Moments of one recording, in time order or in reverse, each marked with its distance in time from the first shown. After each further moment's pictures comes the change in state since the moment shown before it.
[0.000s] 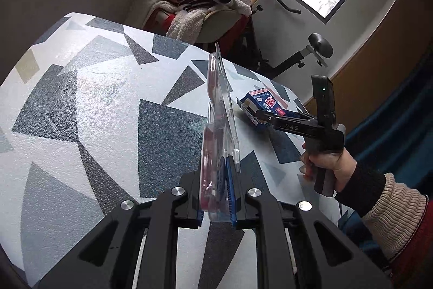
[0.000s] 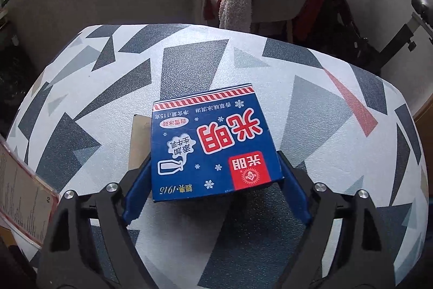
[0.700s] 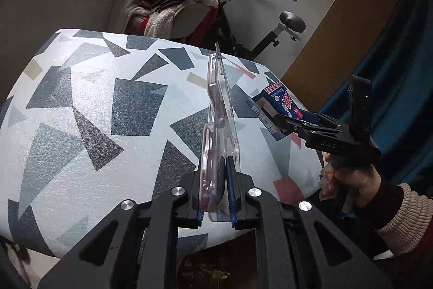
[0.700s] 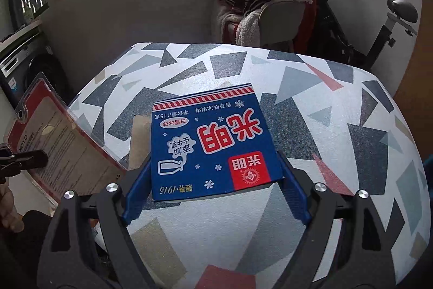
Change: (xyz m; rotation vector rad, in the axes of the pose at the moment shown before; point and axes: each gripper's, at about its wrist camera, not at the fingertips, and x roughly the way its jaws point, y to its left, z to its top) left arm -0.066 -0.080 -0.085 0.146 0.021 -0.006; right arm -0.170 0.039 -0.136 0.044 -0.176 0.094
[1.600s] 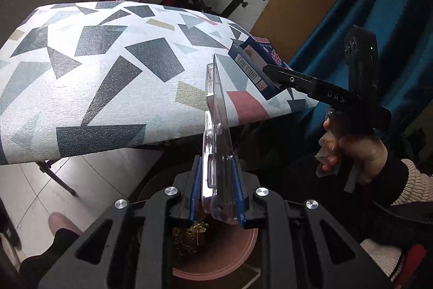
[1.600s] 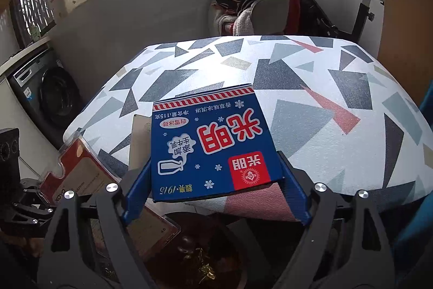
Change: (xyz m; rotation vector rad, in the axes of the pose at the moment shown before) left arm -0.010 -0.058 -0.125 0.095 0.126 -0.084; right arm -0.078 0.018 -0.102 0.093 -0.045 0.017
